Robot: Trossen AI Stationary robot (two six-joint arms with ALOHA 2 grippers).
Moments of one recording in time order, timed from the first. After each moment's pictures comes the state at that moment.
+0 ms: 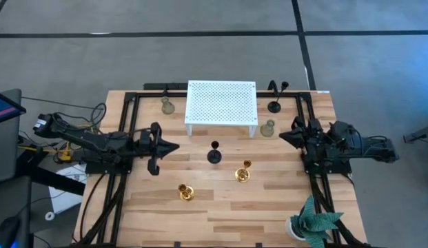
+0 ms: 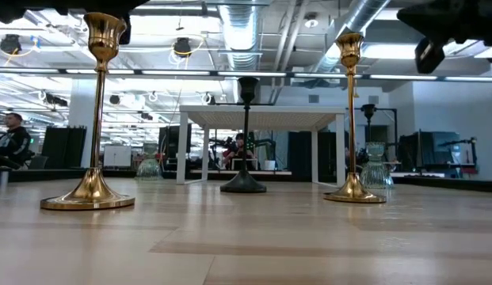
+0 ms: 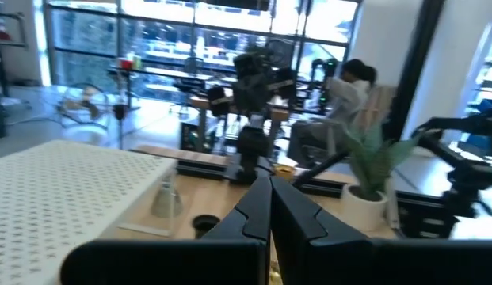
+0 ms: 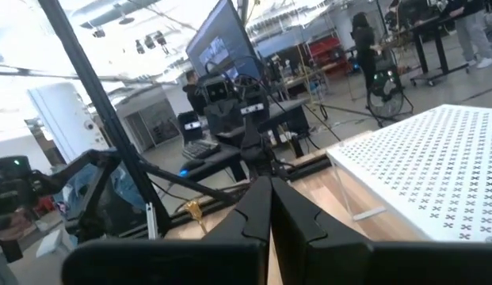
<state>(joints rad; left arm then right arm) -0.29 0.54 0.37 0.43 -0.37 -0.05 0.00 0.10 0.27 -0.06 0.07 0.38</state>
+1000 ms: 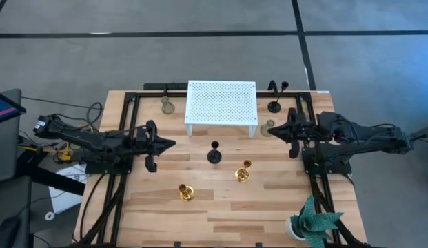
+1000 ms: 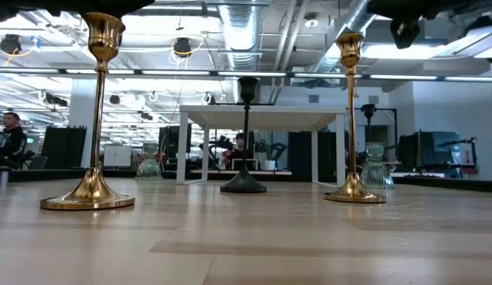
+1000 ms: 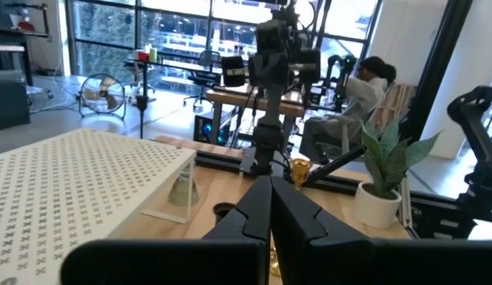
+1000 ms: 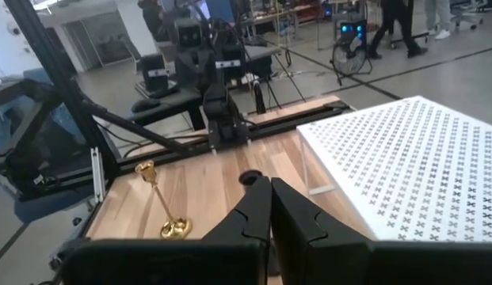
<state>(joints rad) -0.29 0.44 0.37 0.30 -0.42 -0.08 0.00 0.53 0.59 -0.20 0.11 0.23</state>
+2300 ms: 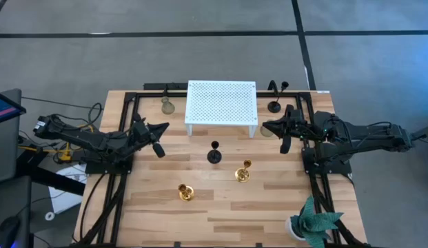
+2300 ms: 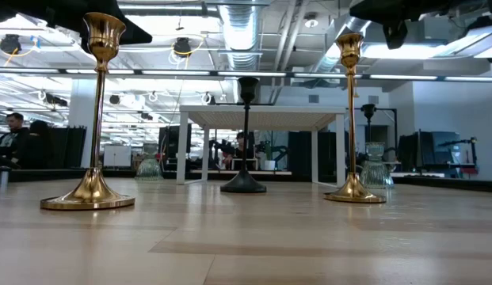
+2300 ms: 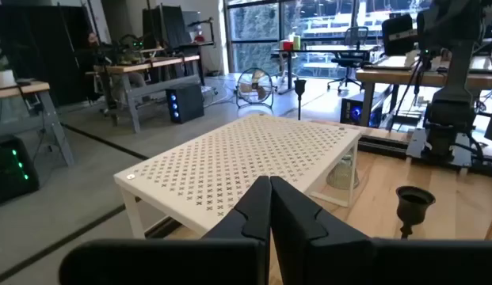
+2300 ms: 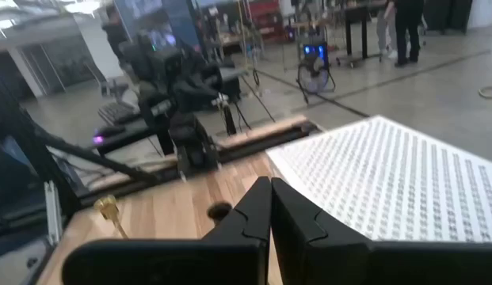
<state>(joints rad) -0.29 0.43 0.37 0.20 -0.92 0.05 0.00 0.62 0.59 -0.04 0.24 0.23</state>
